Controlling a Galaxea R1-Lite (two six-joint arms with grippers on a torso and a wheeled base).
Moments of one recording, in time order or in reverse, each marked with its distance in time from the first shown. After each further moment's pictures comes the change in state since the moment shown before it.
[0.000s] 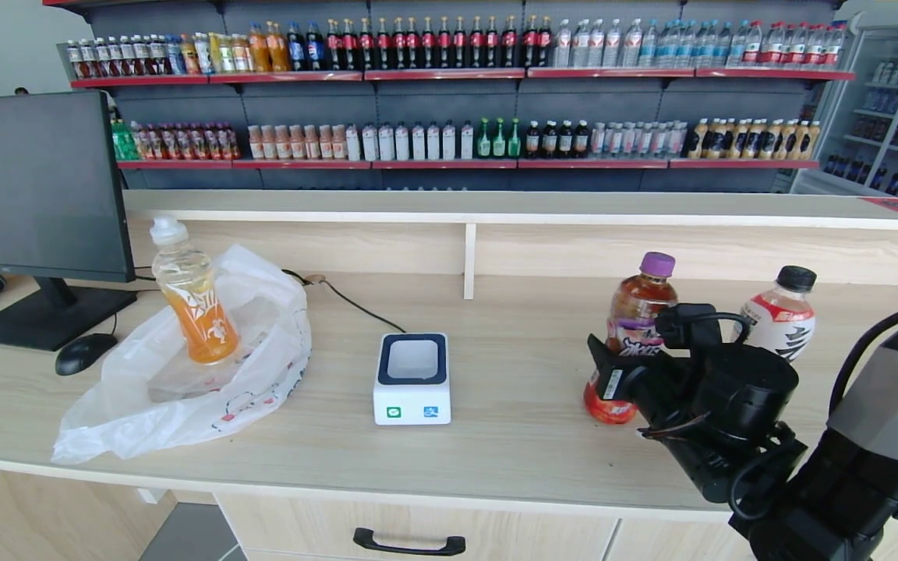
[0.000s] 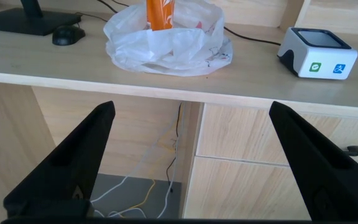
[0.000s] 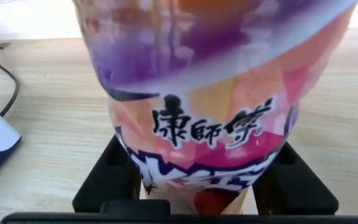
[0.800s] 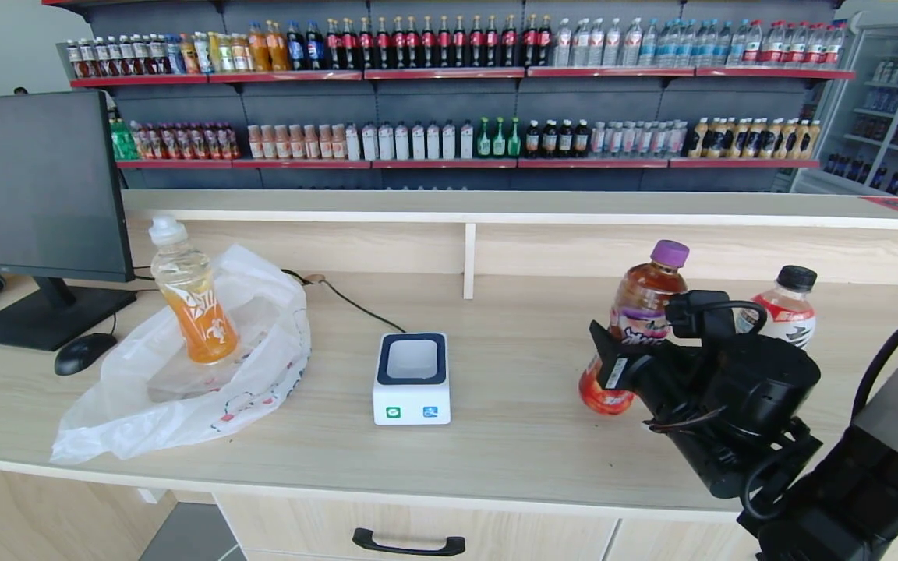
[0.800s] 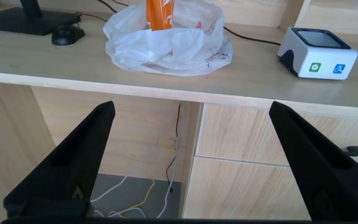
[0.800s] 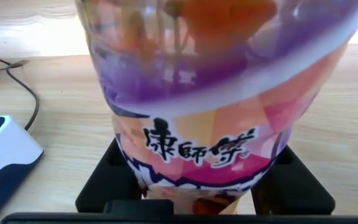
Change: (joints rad) left arm 0.000 0.000 0.000 0.000 0.000 -0.001; right arm 0.031 -0.057 -0.006 -0.001 -0.002 -0.002
